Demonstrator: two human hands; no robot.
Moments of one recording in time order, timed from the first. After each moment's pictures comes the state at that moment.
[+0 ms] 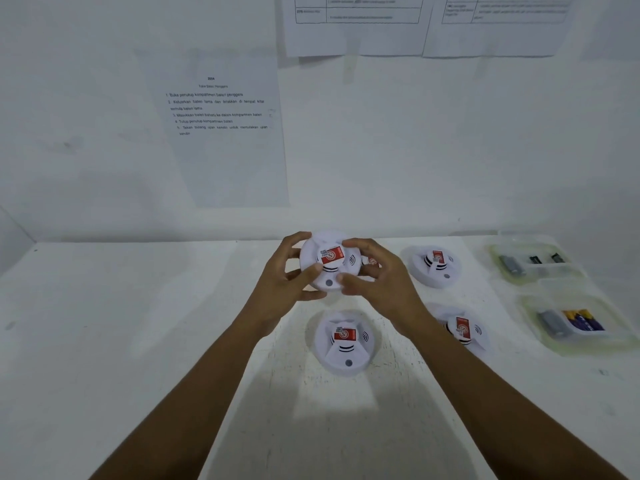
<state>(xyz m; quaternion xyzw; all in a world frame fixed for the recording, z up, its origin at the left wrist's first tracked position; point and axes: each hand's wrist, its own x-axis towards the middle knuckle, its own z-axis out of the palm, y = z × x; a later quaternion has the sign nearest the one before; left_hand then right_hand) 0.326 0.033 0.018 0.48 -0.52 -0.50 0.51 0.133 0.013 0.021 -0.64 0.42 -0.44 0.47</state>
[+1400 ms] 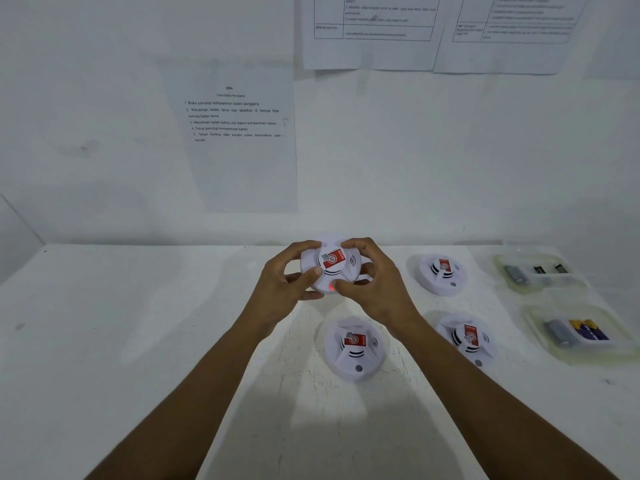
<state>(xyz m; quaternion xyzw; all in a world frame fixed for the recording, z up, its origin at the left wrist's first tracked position) 0.343 0.037 0.022 0.44 -0.53 -0.48 0.54 0.163 0.012 0.024 -0.68 0.43 -0.45 0.39</state>
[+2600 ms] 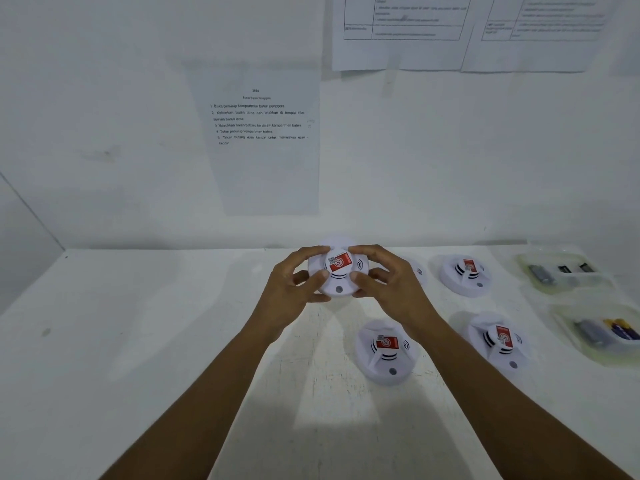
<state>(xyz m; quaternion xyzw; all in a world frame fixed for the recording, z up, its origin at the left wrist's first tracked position) 0.383 0.034 0.010 0.45 -0.55 -0.47 0.53 0.188 0.014 0.024 -0.64 0.41 -0.44 0.48</state>
